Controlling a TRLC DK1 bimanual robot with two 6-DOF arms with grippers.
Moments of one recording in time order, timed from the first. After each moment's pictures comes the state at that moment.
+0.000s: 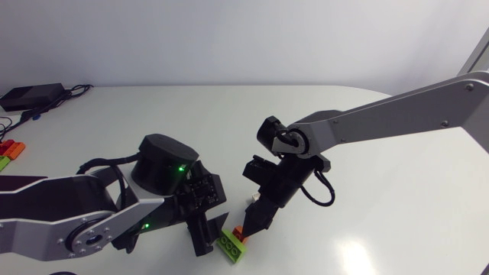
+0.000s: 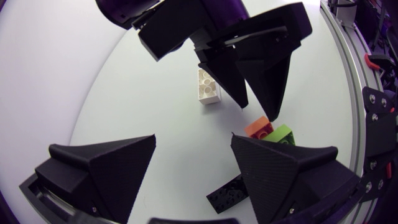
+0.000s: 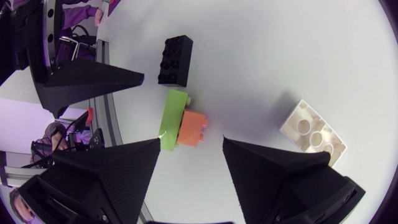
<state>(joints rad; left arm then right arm) -0.81 1.32 0.63 -0.07 -0.08 0.59 0.60 1.88 1.16 -0.74 -0.63 -0.38</state>
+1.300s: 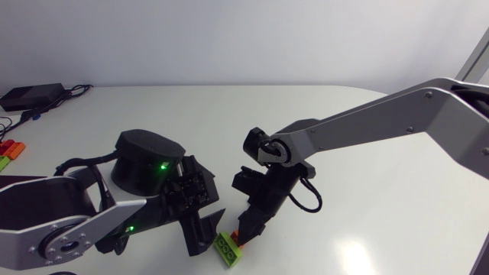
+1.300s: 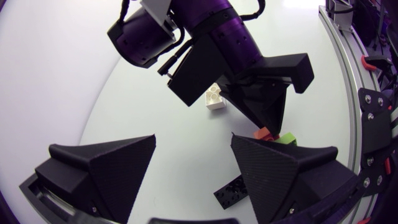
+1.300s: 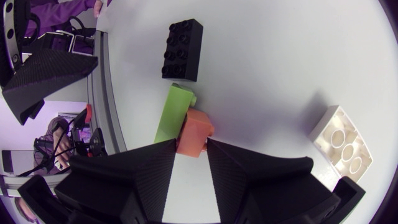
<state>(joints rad) -0.81 1.23 0.61 -0.09 -0.09 0.61 0.66 1.96 1.20 -0.75 -0.63 -0.35</state>
